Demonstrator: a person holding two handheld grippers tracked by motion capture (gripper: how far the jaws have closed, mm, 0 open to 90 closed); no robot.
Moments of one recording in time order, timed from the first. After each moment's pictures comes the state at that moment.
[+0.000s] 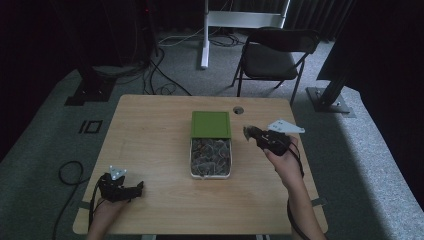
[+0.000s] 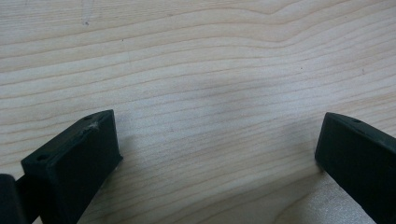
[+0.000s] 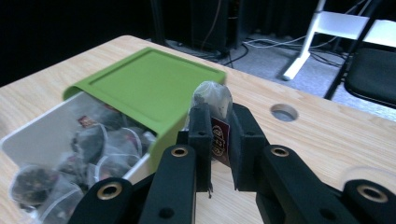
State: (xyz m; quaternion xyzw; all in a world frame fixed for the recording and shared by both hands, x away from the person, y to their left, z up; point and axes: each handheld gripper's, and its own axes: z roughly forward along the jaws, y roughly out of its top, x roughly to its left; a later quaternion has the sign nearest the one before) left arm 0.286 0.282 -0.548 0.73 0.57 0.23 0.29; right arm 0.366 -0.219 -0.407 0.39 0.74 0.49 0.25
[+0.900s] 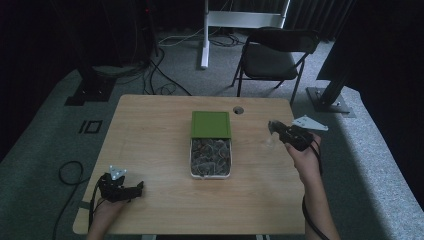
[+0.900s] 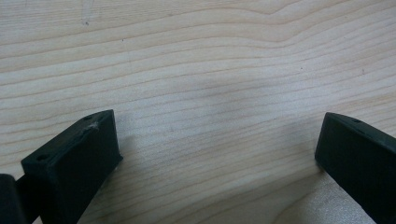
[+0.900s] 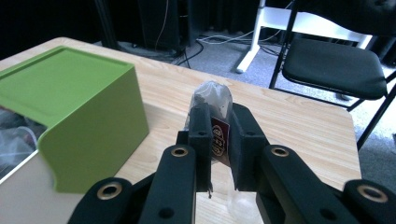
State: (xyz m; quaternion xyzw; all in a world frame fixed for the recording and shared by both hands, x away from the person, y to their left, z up) left arm 0.286 0.282 -0.548 0.73 0.57 0.23 0.29; right arm 0.381 -0.282 -0.411 0.46 0.70 0.46 0.29
